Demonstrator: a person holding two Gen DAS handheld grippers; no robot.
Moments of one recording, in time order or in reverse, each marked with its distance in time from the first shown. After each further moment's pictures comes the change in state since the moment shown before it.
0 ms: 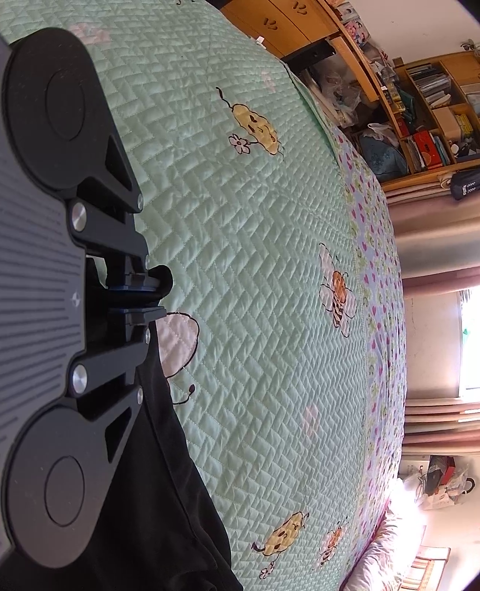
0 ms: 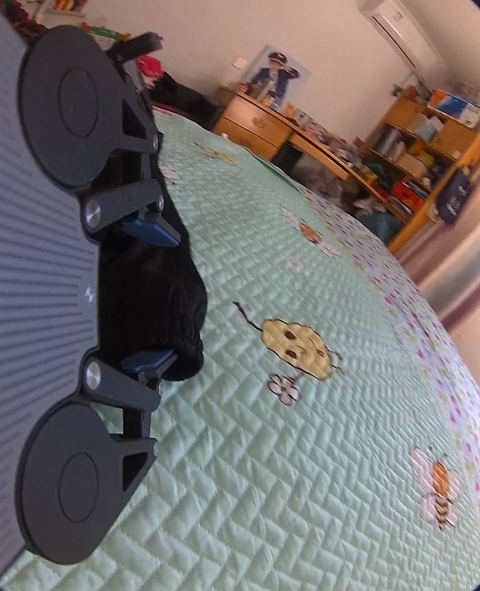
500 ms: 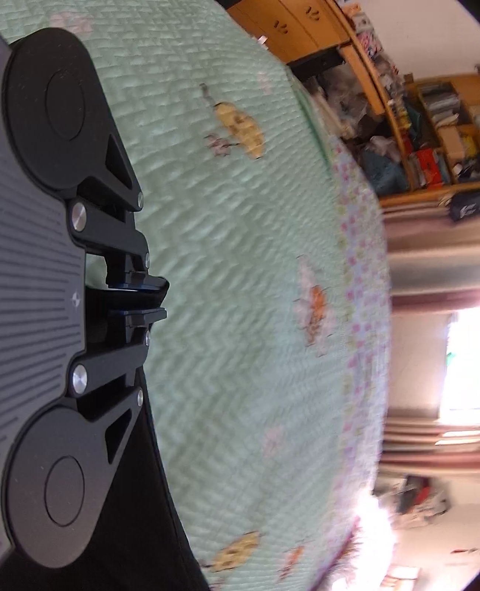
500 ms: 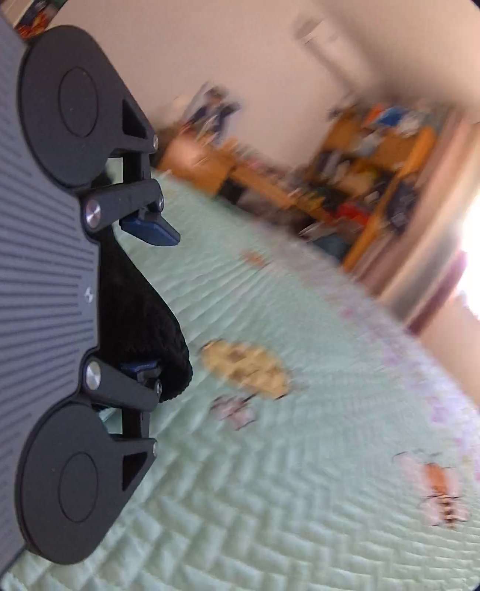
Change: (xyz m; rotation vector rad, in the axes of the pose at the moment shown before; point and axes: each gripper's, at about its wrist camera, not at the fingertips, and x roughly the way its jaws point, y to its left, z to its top) left arm 0.018 0.017 0.040 -0.098 -0.070 0.023; right arm -0.004 -0.017 0.021 0.139 -0.235 0.186
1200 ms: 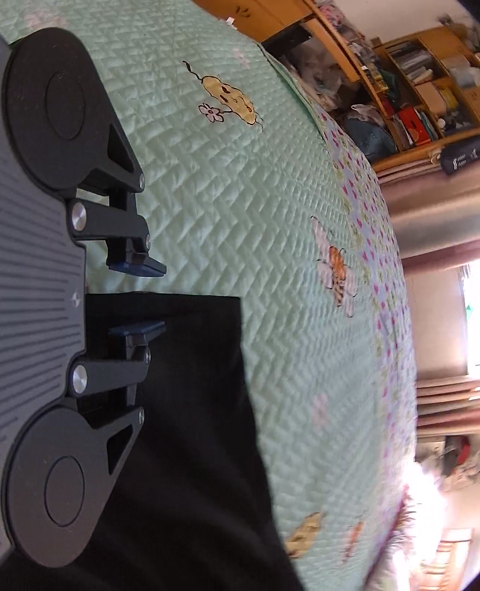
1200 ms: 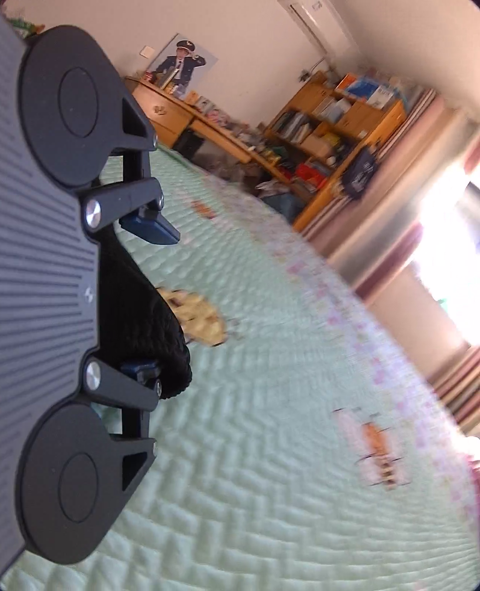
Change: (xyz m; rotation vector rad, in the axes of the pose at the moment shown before) left arm 0.016 -0.038 -0.036 0.203 0.069 -0.023; right arm 0.011 0.001 0.002 -0.093 -0.143 -0.215
